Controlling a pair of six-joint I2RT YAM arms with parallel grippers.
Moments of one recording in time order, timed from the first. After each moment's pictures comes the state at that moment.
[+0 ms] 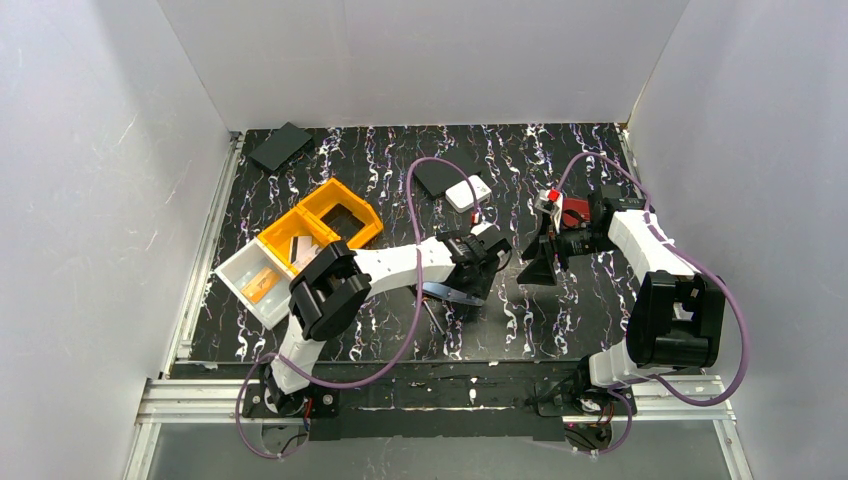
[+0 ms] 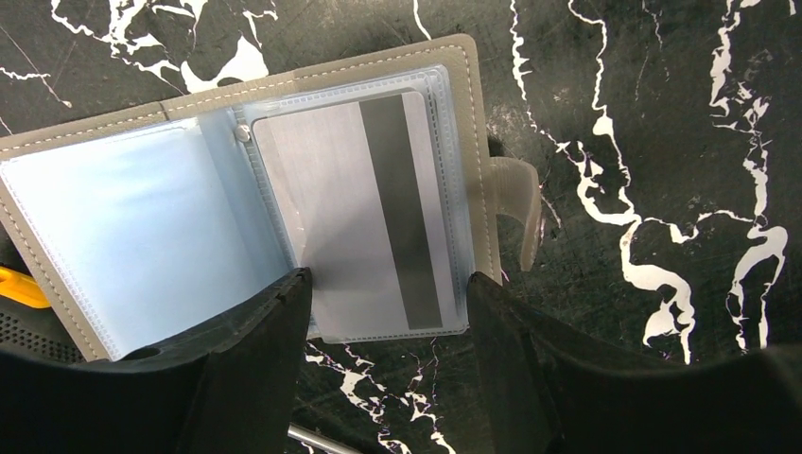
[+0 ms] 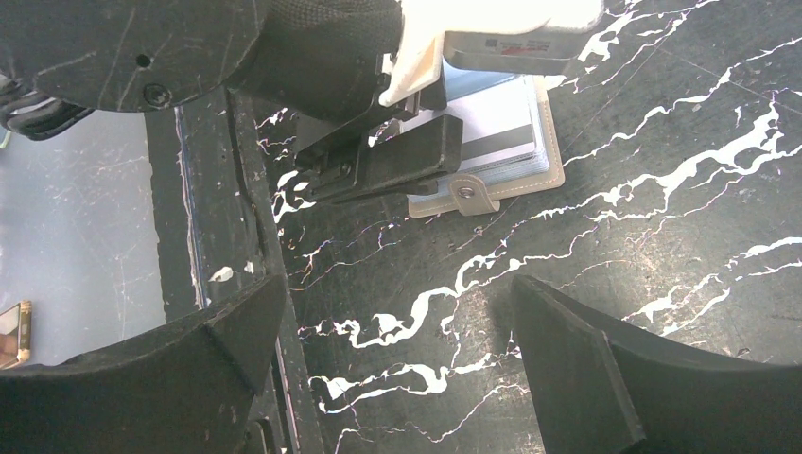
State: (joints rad) left arm -1.05 2.06 1.54 -0.67 -0.26 -0.58; right arm -0.03 1.48 1.03 -1.07 -1.14 -1.02
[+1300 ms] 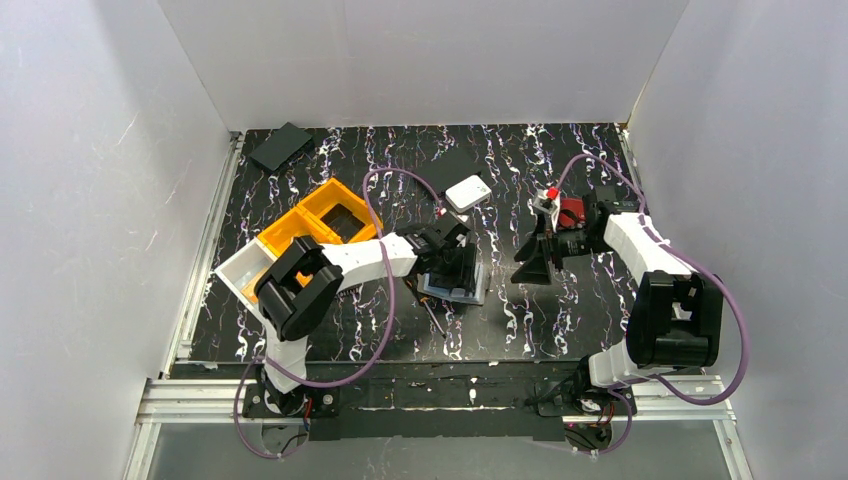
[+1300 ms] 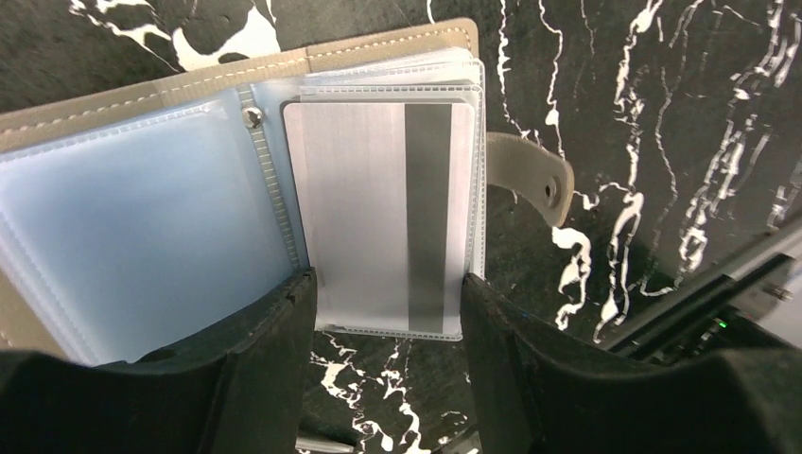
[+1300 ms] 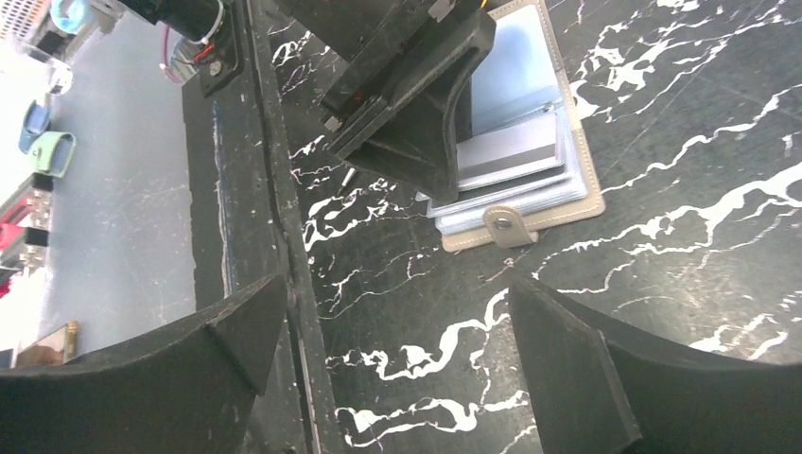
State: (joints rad) left arm -0.91 1.91 1.27 -0.39 0.08 -0.67; right arm 0.00 1.48 1.01 -1.03 -1.21 -0.96
